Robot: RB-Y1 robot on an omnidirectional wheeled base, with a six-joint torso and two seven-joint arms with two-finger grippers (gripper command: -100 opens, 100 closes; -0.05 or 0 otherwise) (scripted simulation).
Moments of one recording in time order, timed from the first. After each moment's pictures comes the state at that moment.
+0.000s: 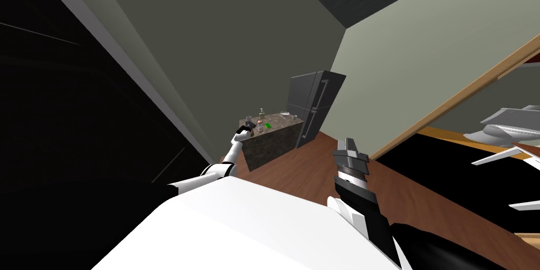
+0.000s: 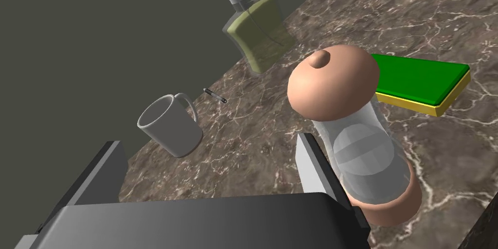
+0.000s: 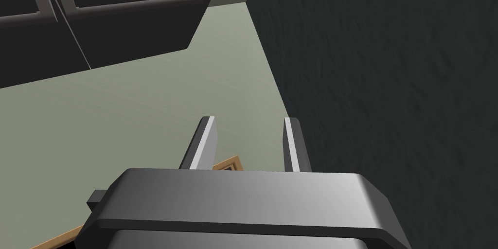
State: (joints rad) left arm -0.48 0.16 0.33 -1.20 0.33 0.20 0.74; right arm 0.54 0.01 -0.06 -2.27 -0.10 -0.43 0.05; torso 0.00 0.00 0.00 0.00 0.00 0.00
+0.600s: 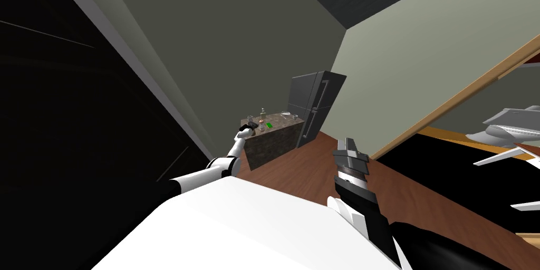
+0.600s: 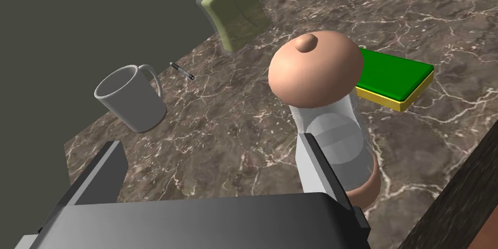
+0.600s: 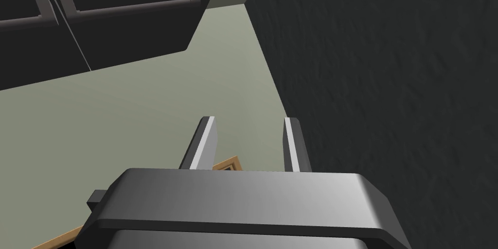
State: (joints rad) left arm -0.59 0.15 0.37 -1.05 0.34 0.26 0.81; right arm 0.54 0.01 -0.06 -2.27 -0.10 -0.43 0.05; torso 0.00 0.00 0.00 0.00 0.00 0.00
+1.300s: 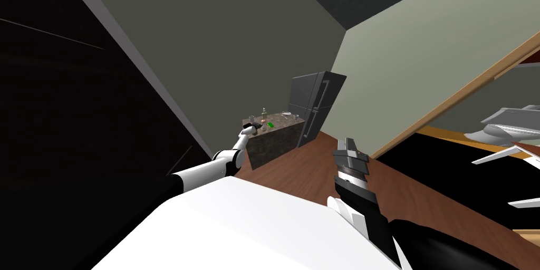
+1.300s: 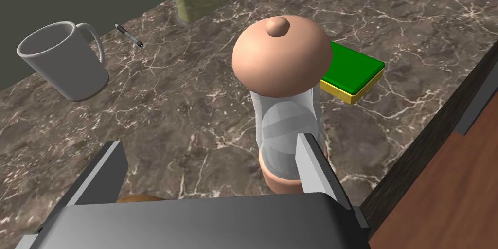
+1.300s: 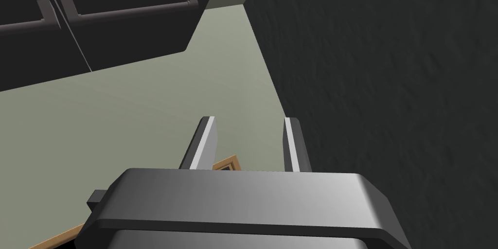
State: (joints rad) left arm -0.74 0.14 0.43 -0.85 0.36 0.34 0.89; right arm 0.54 0.01 -0.06 -2.27 -0.10 -0.43 0.05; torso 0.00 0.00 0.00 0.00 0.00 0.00
